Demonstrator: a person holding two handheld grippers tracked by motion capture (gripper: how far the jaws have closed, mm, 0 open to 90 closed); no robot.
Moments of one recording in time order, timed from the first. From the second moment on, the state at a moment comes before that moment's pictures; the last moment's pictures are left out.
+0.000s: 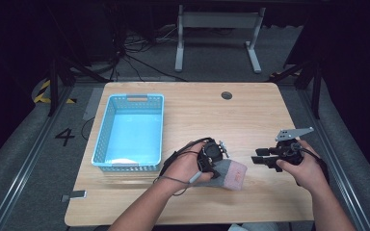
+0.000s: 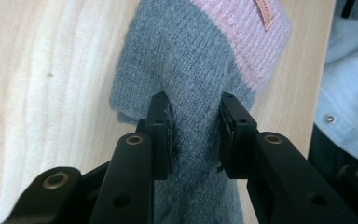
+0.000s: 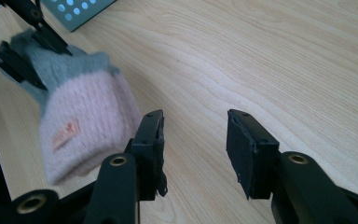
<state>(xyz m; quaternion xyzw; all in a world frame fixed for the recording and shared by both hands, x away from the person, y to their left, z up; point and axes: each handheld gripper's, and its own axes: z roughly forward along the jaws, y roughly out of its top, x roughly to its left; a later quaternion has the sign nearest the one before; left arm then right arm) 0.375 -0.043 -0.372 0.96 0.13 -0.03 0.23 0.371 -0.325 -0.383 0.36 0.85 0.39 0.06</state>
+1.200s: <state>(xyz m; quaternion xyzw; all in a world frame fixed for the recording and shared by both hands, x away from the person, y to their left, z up) 0.374 0.060 -0.305 0.92 0.25 0.01 0.30 0.389 -0.307 -0.393 0.34 0.86 0.38 0.04</state>
